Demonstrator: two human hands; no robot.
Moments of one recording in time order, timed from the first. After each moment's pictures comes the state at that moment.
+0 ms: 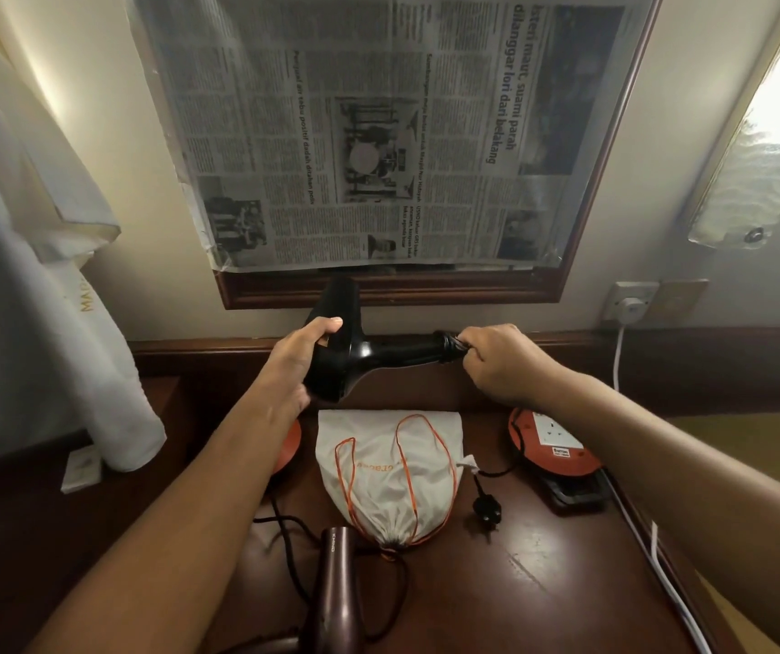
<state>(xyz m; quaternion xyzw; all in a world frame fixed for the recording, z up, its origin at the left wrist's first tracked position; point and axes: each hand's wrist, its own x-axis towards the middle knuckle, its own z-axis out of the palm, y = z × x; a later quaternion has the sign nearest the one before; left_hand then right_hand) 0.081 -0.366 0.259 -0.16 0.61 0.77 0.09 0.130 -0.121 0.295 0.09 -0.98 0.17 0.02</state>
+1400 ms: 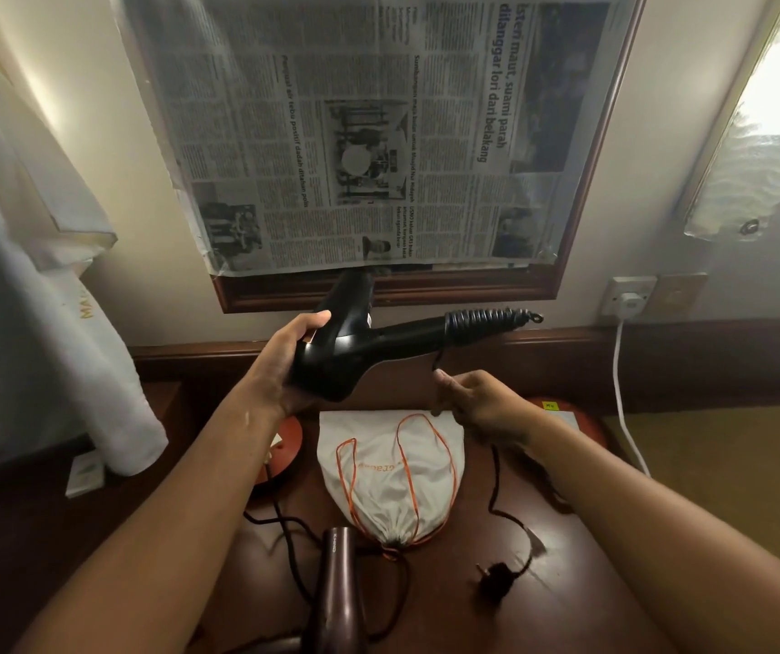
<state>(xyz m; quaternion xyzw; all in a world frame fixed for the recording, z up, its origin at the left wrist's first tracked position) 0.098 -0.370 0.277 -0.08 0.54 0.81 0.20 0.138 -0.127 0.234 0.02 -0.83 0.54 -0.14</state>
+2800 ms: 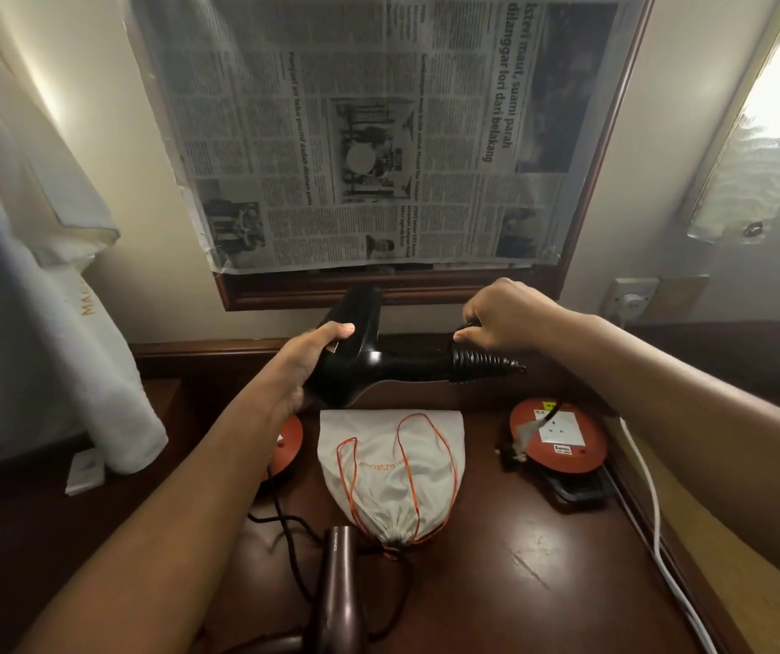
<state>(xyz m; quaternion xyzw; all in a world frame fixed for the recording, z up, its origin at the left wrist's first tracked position) 0.094 -0.363 0.274 -0.12 0.67 0.71 0.17 0.107 -0.109 0.332 0.18 -0.98 0.03 0.04</state>
